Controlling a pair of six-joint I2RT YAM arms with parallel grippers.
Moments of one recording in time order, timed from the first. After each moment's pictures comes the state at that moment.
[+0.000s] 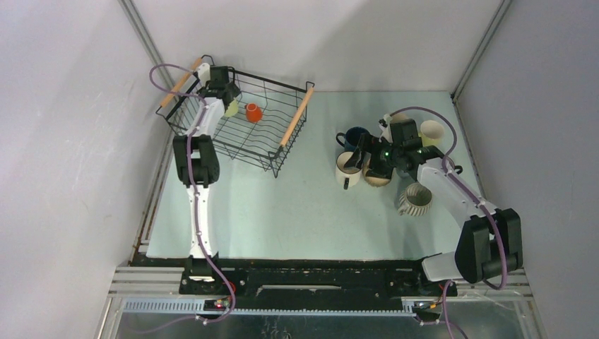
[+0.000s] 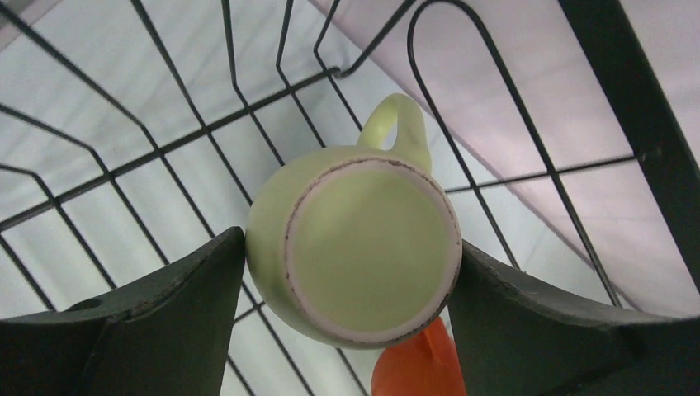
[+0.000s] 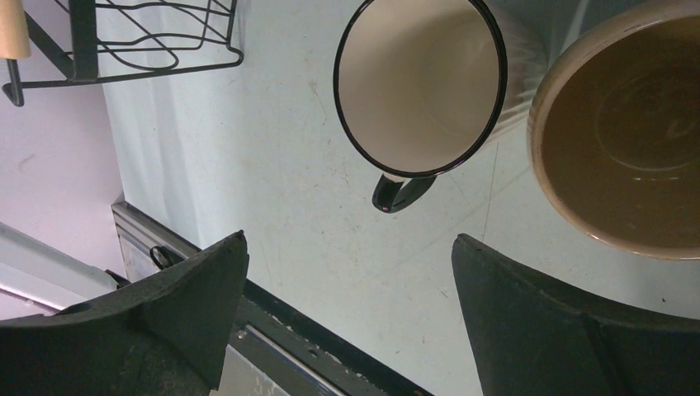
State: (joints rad) left arm -0.01 2.51 2.31 -0.41 -0.38 -0.64; right arm 0.26 1.39 1.03 -0.48 -0.43 0.54
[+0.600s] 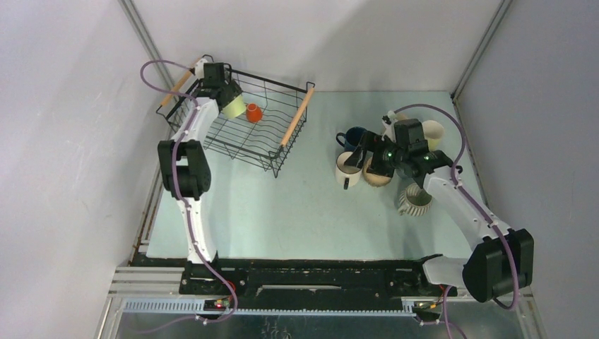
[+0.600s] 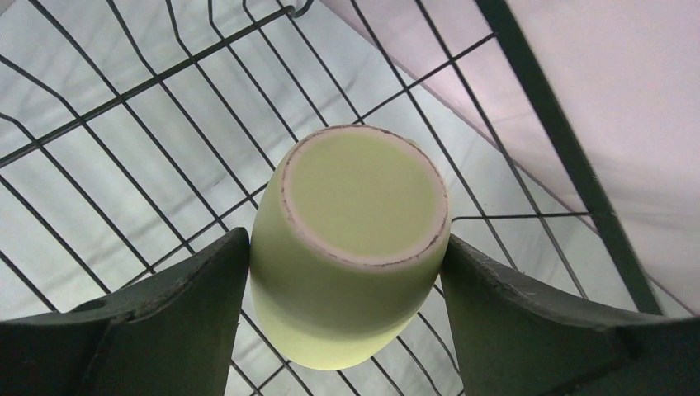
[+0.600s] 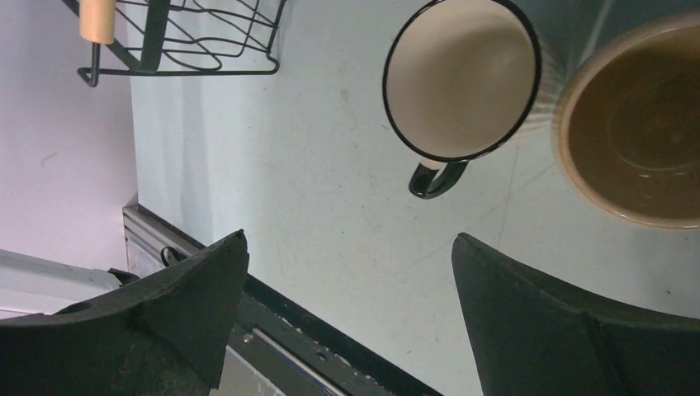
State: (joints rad) left arm -0.03 2.20 1.99 -0.42 -0.25 -0.64; right arm 0.29 1.27 1.03 -0.49 -0.39 0.55
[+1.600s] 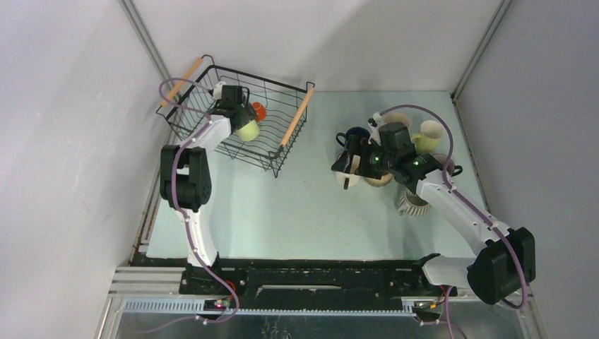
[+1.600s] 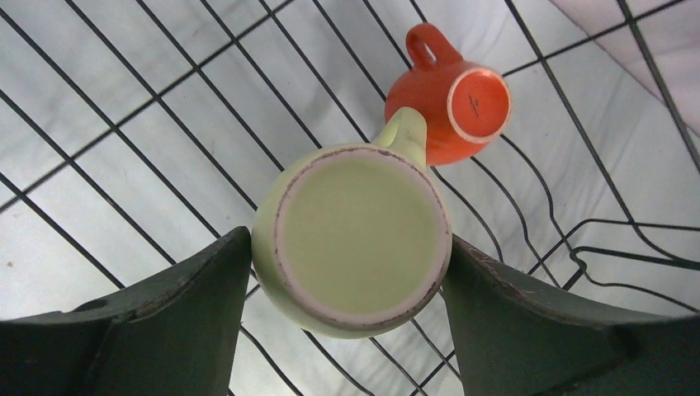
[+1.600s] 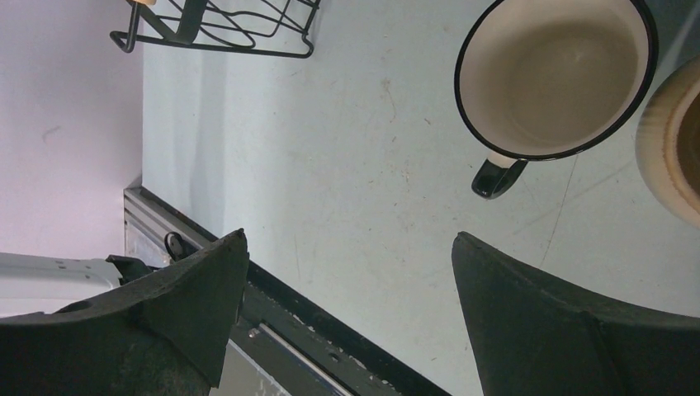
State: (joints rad) left arm -0.13 2.02 1.60 -0.31 -0.26 -0.65; right arm 0.44 1.26 1.03 -0.45 -0.31 0.61
